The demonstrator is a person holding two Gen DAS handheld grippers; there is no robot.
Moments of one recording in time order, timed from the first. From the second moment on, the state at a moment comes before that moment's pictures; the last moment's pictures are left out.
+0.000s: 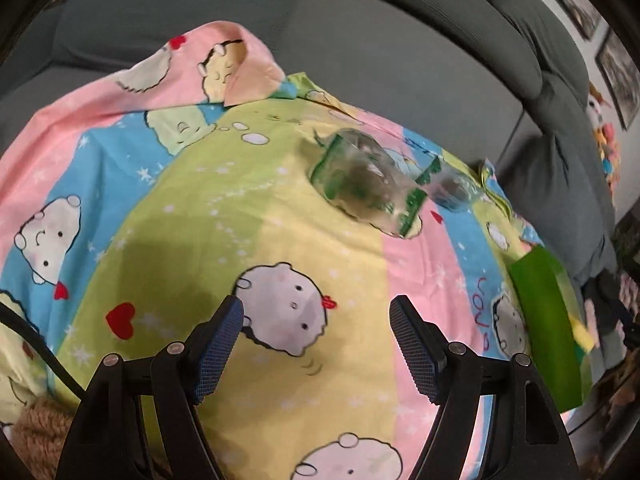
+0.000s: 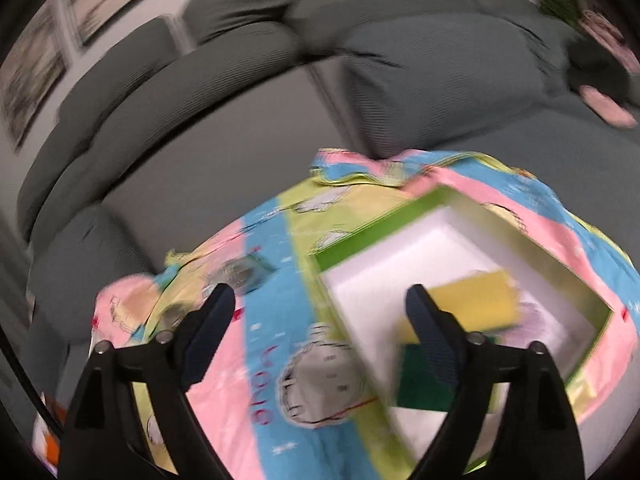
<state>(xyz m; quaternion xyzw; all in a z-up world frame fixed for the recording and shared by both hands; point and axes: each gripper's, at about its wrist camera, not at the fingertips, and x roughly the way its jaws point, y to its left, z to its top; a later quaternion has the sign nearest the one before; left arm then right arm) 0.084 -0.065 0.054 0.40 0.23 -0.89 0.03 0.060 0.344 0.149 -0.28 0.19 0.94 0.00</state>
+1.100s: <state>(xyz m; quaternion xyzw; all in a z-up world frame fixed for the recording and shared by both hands) 0.082 -0.100 0.039 0.41 0.30 -0.86 0.03 -0.109 0.062 0.037 -0.55 0.00 0.81 -0.19</state>
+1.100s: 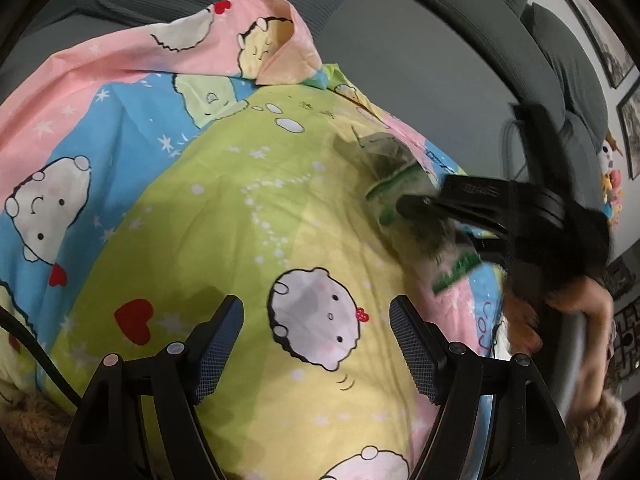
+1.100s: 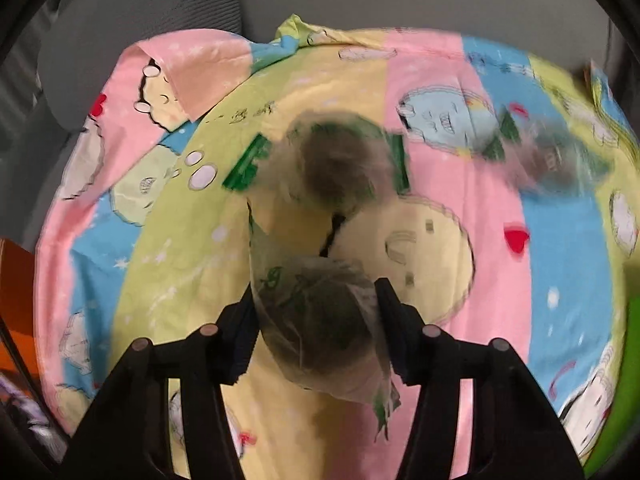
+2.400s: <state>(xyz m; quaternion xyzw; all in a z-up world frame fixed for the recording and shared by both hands) 0.059 0.033 0.028 0.45 0.23 -0.85 -0.15 -0.003 0.192 0.023 -0.55 0.16 0.78 -0.26</state>
